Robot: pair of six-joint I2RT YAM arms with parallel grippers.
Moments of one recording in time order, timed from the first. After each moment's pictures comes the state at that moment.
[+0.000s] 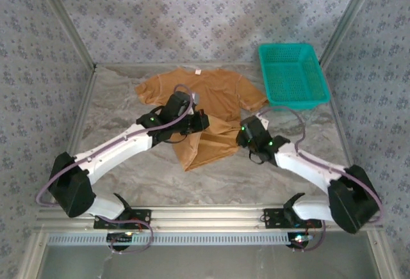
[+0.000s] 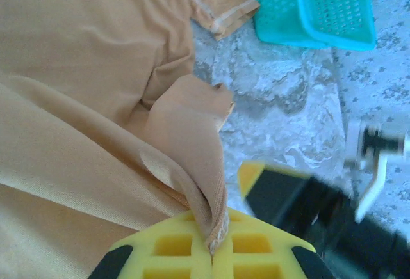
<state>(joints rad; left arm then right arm) -0.79 1.43 1.16 -0.39 0.12 -0.87 0.68 1.21 0.66 -0.29 0.22 0.92</state>
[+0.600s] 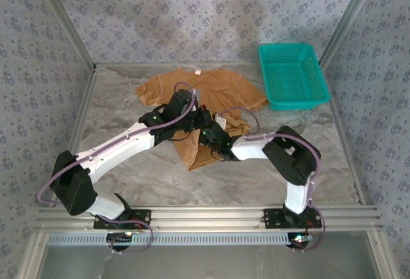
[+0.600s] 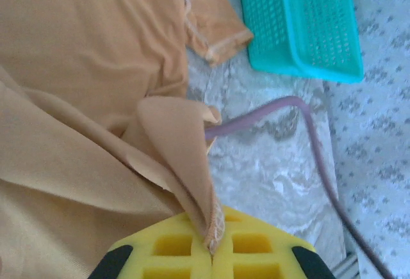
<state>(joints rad) -0.81 1.44 1.19 -0.37 0.04 -0.95 0.82 1.89 0.93 0.27 0.23 1.00</state>
